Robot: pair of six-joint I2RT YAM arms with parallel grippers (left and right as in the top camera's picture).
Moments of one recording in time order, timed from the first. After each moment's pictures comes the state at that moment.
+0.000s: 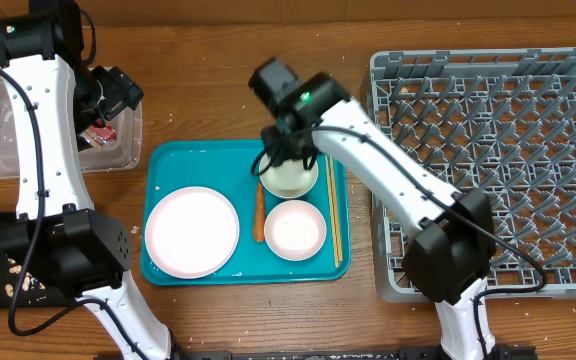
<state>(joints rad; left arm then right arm) 0.20 2.06 2.23 -1.62 -0.04 -0.63 0.66 2.14 2.10 -1.29 0.06 0.37</state>
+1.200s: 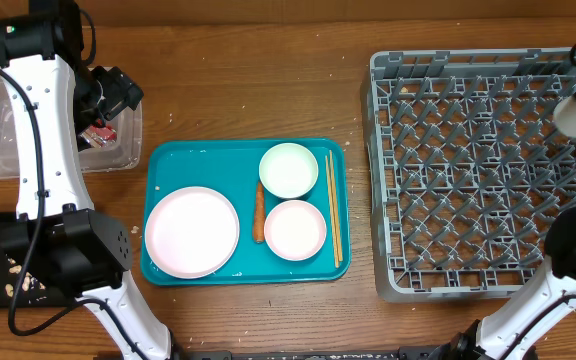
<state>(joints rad) 0.20 2.06 2.23 -1.62 -0.04 -0.63 -0.48 2.11 2.28 -1.48 0.02 0.28</state>
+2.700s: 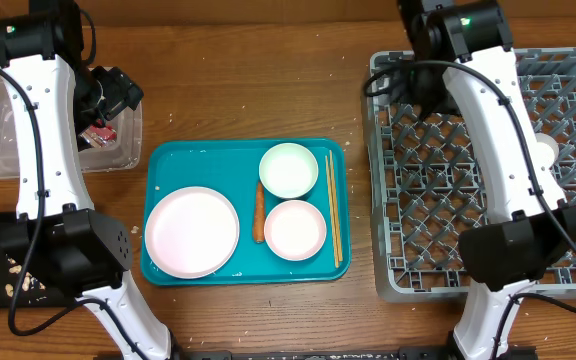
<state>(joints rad) 0.20 2.06 2.23 -1.62 -0.04 -0.63 0.22 2.04 2.26 -1.60 0.21 0.47</state>
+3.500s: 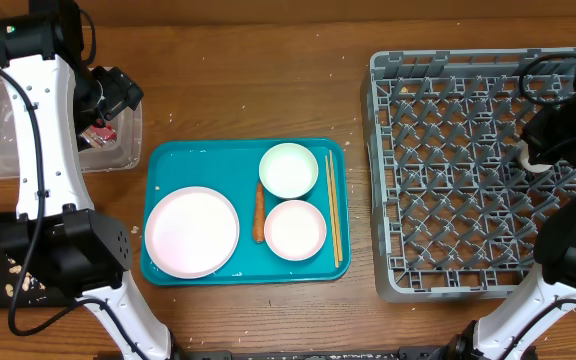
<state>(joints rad) 0.20 2.06 2.23 -1.62 -0.04 -0.63 -0.39 2.04 1.90 -1.50 0.02 0.42</state>
